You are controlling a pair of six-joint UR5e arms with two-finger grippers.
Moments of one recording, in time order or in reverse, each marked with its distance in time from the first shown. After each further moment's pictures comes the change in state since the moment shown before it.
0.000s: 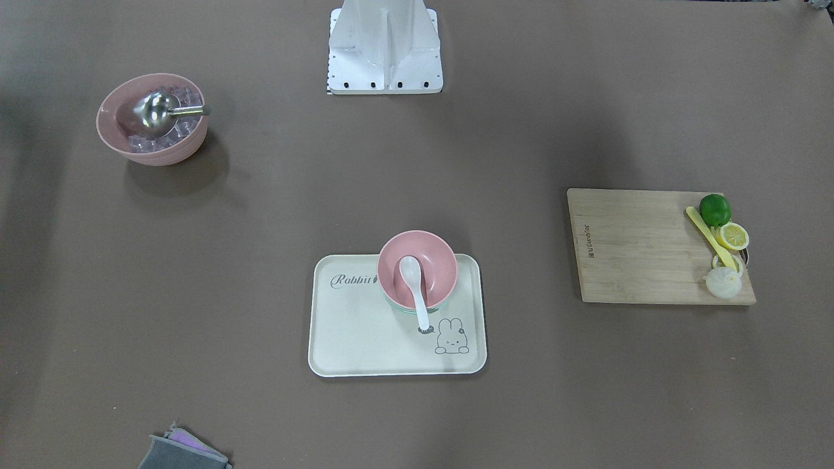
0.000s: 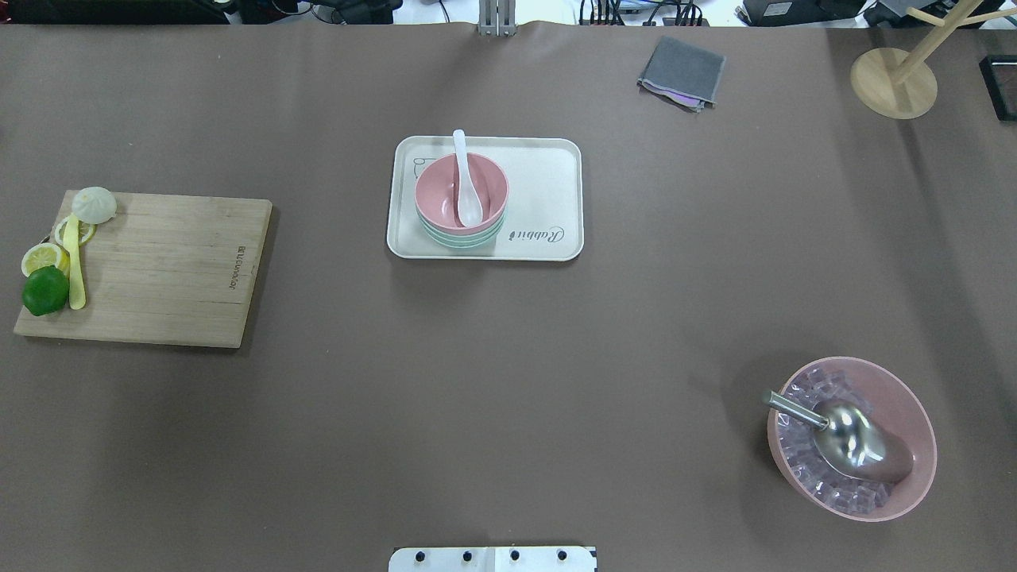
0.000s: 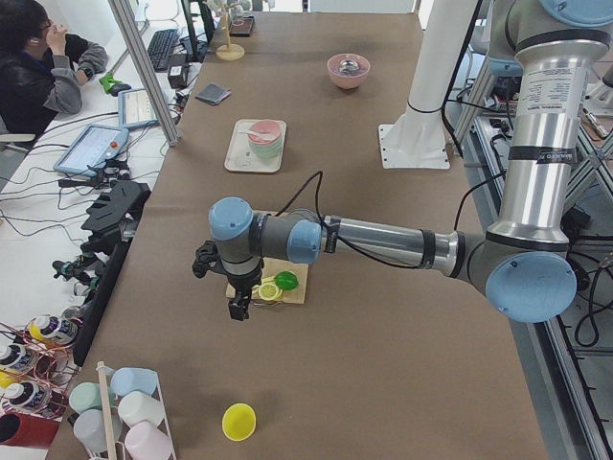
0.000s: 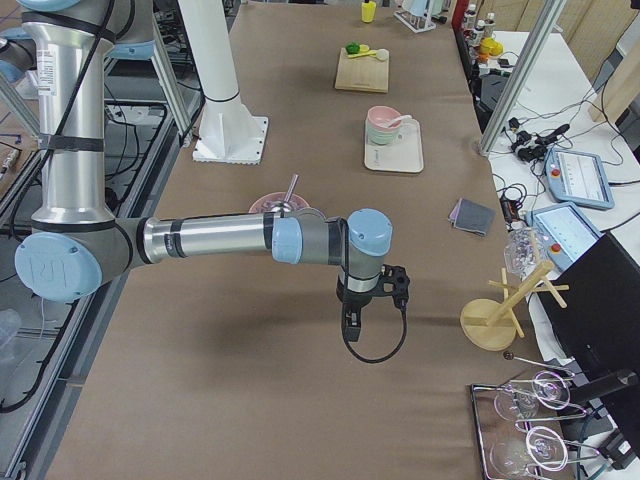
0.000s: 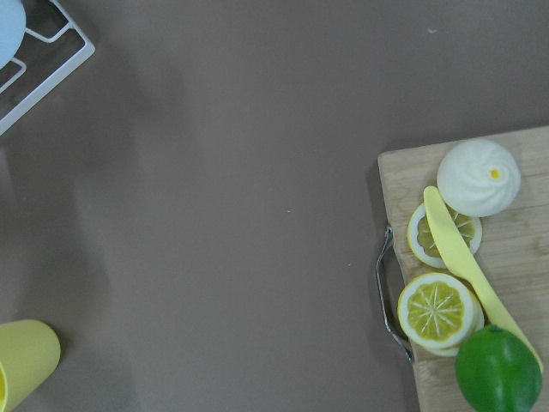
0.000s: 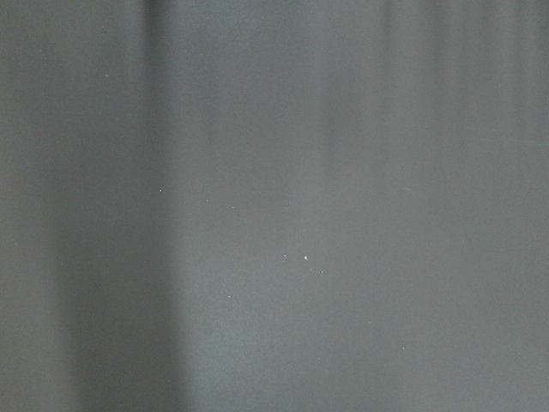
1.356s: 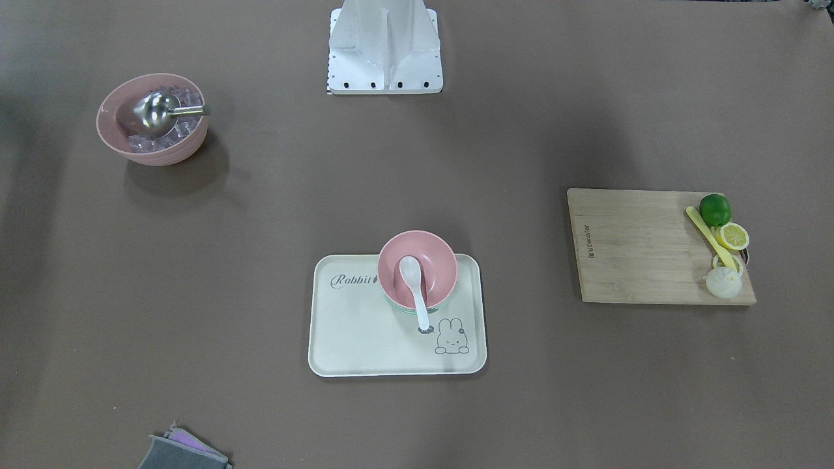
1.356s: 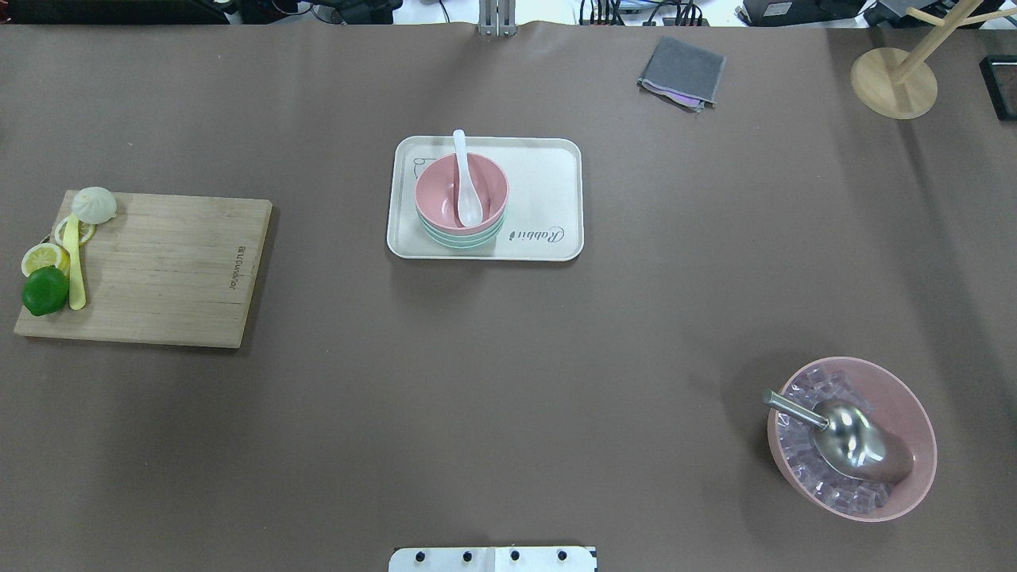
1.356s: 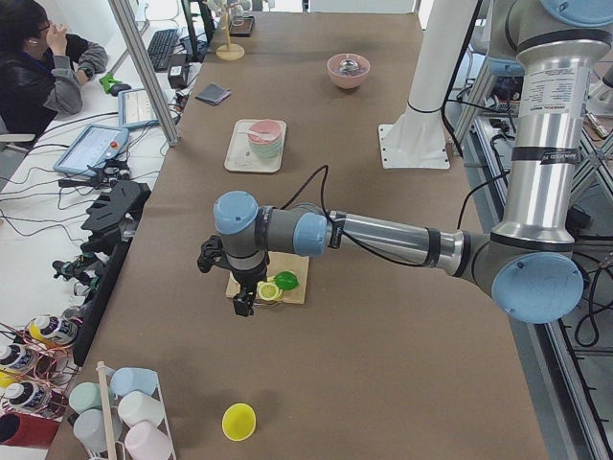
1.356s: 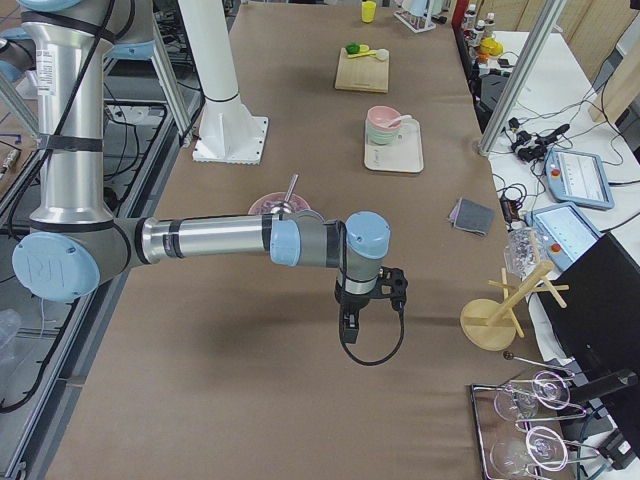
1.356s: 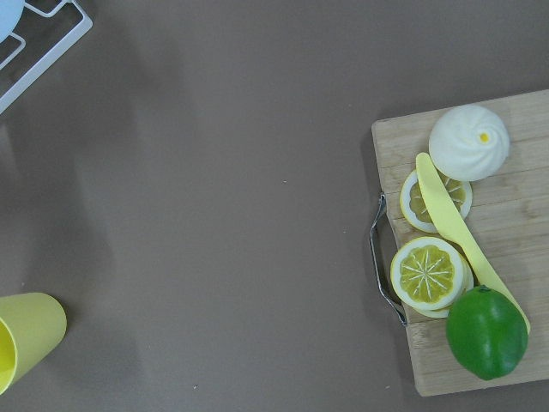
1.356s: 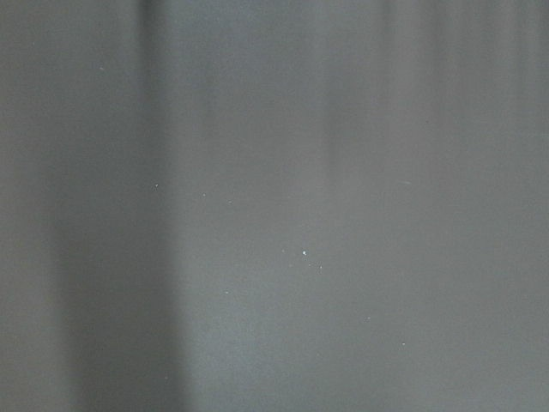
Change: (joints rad) left arm 0.002 0.023 -0.042 0.015 -0.002 0.019; right arm -0.001 -0.008 -0.004 0.008 0.003 0.002
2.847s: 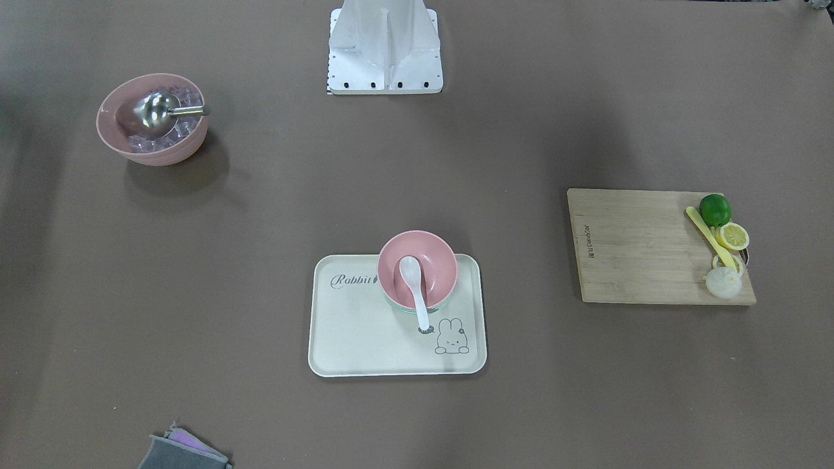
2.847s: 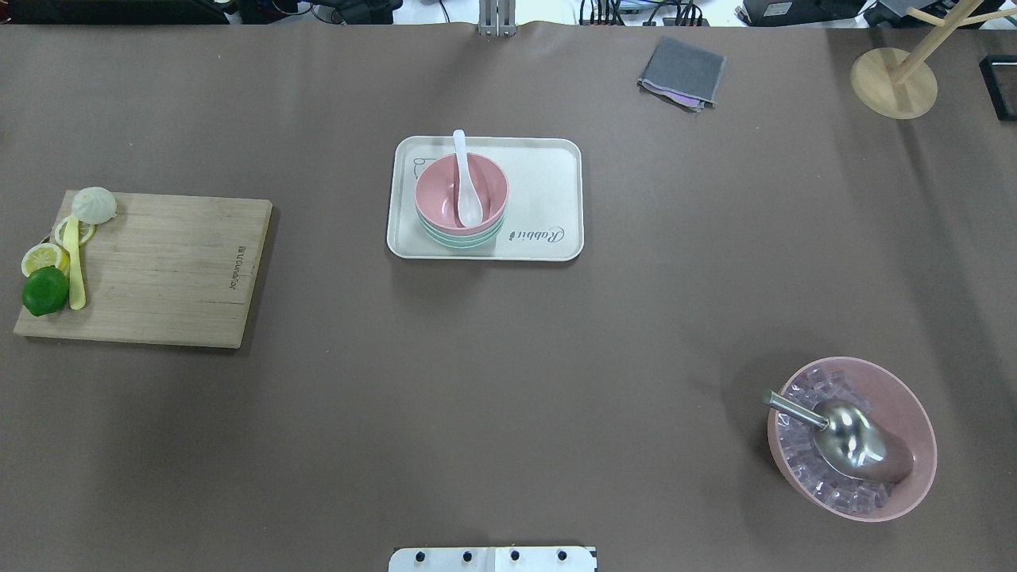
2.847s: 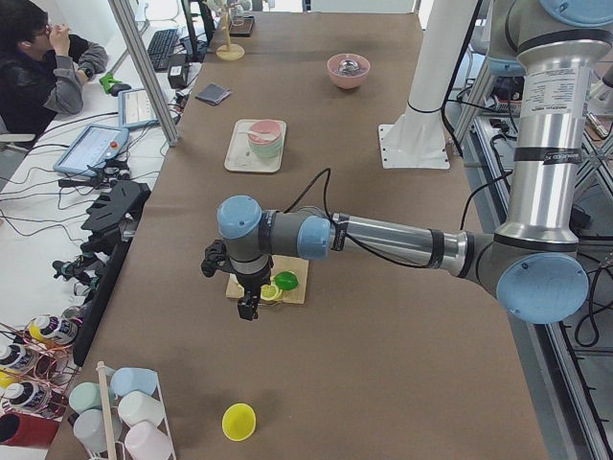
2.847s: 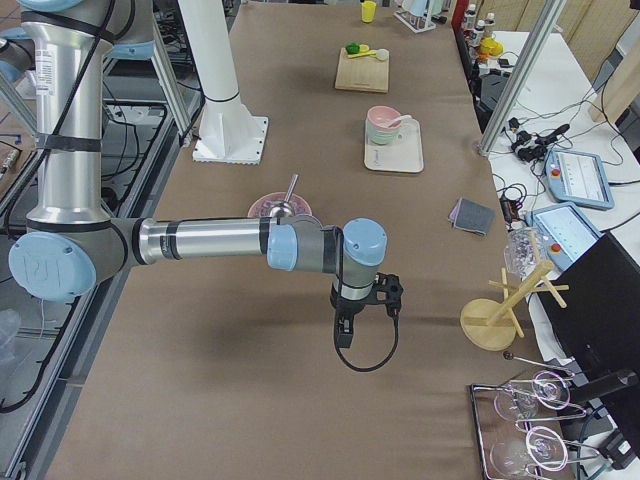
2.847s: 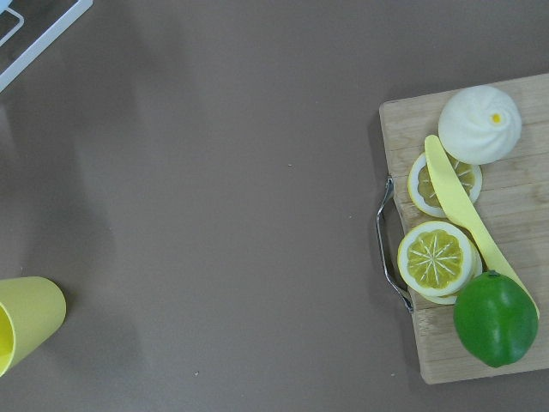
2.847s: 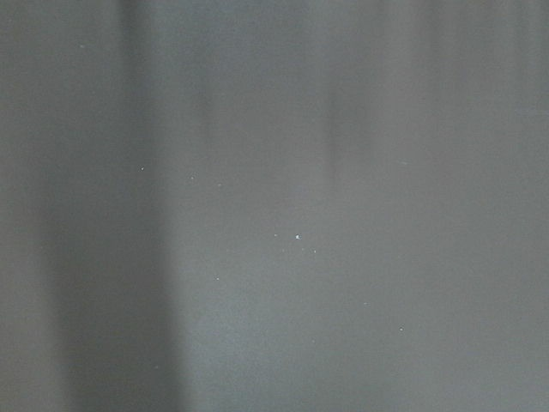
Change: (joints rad) left arm 0.003 0.013 -0.002 -0.001 0.001 0.002; right arm -0.005 -0.015 -0.009 -0.001 0.001 0.002
